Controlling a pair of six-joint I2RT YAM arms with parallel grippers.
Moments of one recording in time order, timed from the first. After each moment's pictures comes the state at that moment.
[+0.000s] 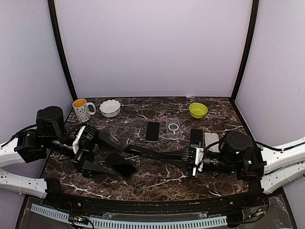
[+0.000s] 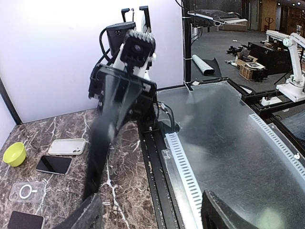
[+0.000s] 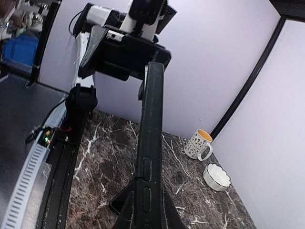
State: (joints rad) left arm -1.07 0.78 0.79 -0.25 0.62 0.23; right arm 1.39 1.06 0.59 0.45 -0.02 -0.52
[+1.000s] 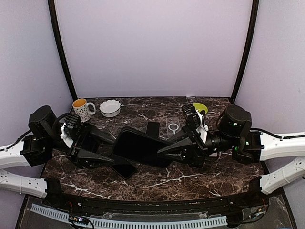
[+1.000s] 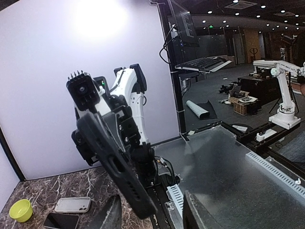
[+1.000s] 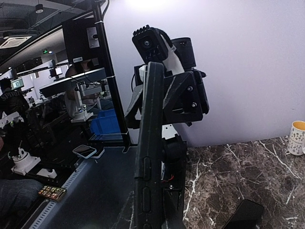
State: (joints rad) left arm -1.07 0.79 0.70 0.21 0.72 0.09; right arm 1.21 1.13 0.80 0.43 -0.57 0.21
